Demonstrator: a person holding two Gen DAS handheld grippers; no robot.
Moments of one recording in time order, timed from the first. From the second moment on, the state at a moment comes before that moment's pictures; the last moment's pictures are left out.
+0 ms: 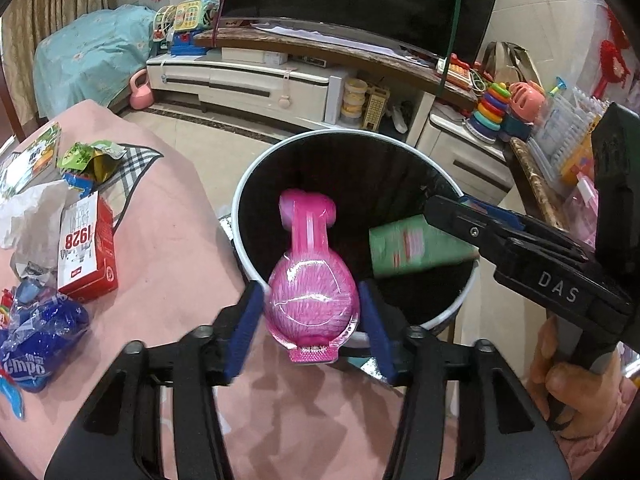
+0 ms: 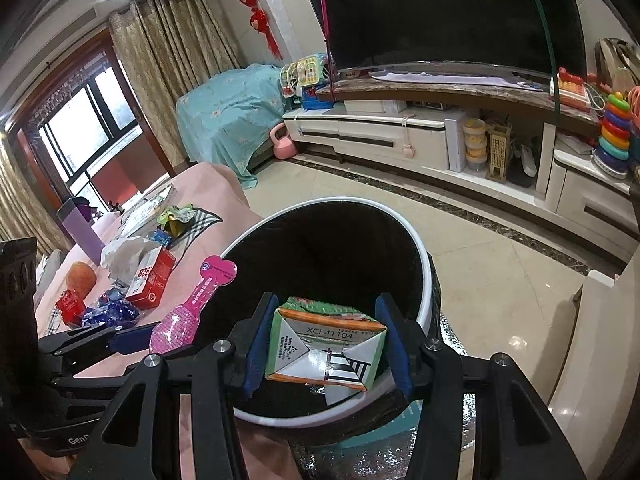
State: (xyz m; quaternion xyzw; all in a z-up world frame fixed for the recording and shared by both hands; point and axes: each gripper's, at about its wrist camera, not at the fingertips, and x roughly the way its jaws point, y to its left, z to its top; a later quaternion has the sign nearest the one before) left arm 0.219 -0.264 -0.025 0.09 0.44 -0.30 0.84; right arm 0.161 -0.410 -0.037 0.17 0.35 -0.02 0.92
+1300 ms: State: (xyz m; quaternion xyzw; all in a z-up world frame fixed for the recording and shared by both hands) left arm 0.158 -0.030 -0.047 -0.06 0.43 -0.13 0.89; right arm 0.137 -0.260 -0.034 0.19 0.36 0.11 0.91
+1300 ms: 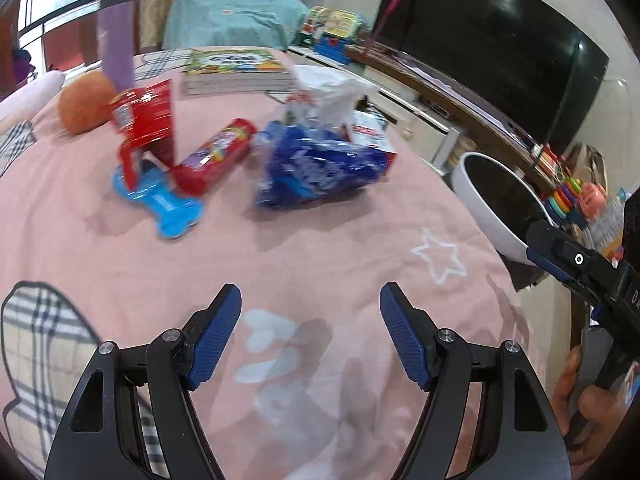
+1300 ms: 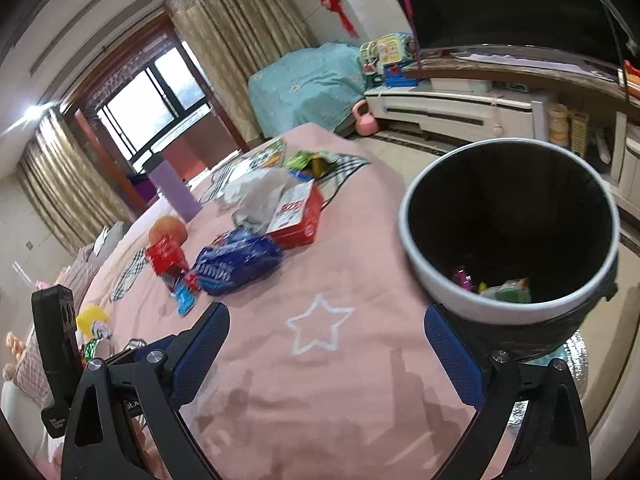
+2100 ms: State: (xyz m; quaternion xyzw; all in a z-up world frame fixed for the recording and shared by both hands) left arm 0.180 0.049 -0.045 -0.10 0.42 -0.07 0.90; right arm 0.172 -0.196 -0.043 0.19 0.38 0.14 0.90
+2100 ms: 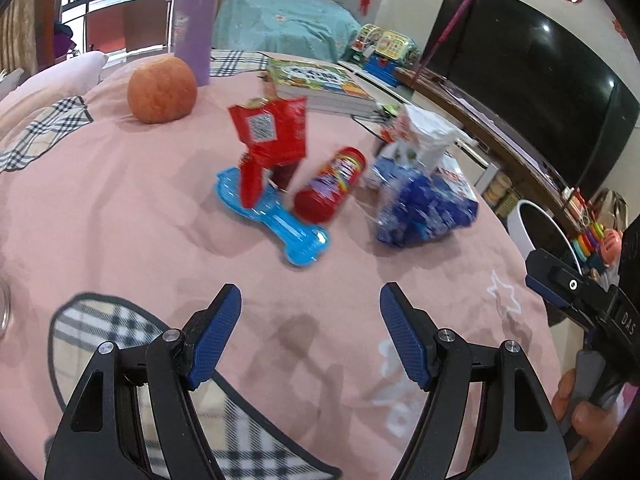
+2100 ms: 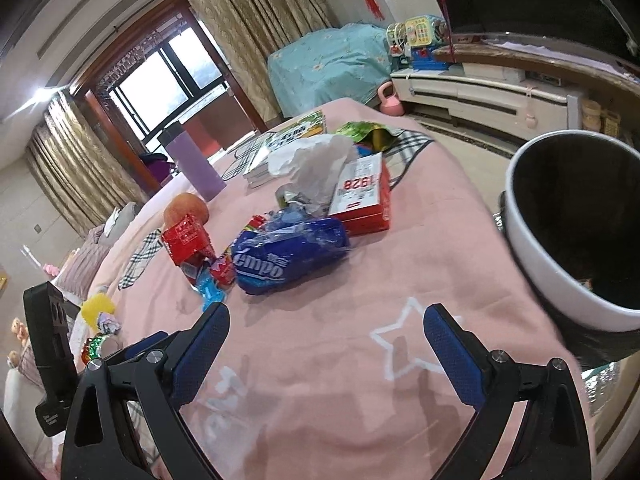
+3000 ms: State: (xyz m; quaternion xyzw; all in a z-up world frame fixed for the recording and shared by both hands) left arm 0.260 0.070 -0.040 -0.10 0.40 -0.06 0.91; right arm 0.232 -0.173 -0.076 0.30 0.42 0.17 0.84
